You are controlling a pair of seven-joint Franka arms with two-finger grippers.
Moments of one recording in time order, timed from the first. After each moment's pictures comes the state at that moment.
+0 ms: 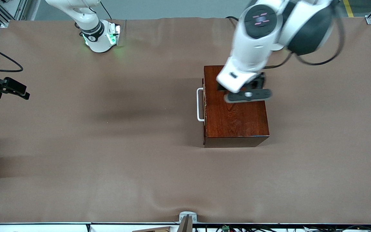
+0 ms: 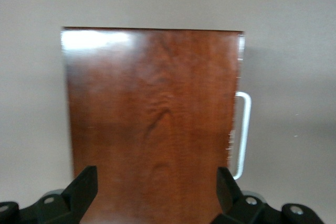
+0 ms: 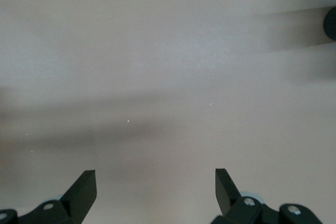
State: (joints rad) left arm -0.58 0.34 -0.08 -1.34 0.06 1.60 -0.71; right arm -0.02 0.06 -0.02 -1.51 0.02 1.57 0.00
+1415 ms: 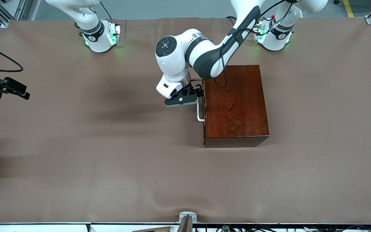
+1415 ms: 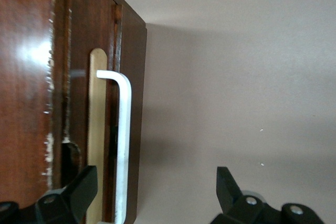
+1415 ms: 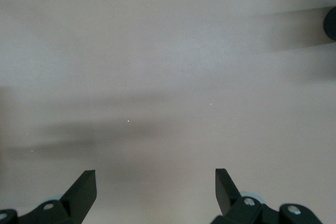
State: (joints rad) left arm -0.85 0.65 -0.07 -1.31 0.21 1.87 -1.04; right arm -0.02 0.06 -0.02 -1.51 0.02 1.57 0.00
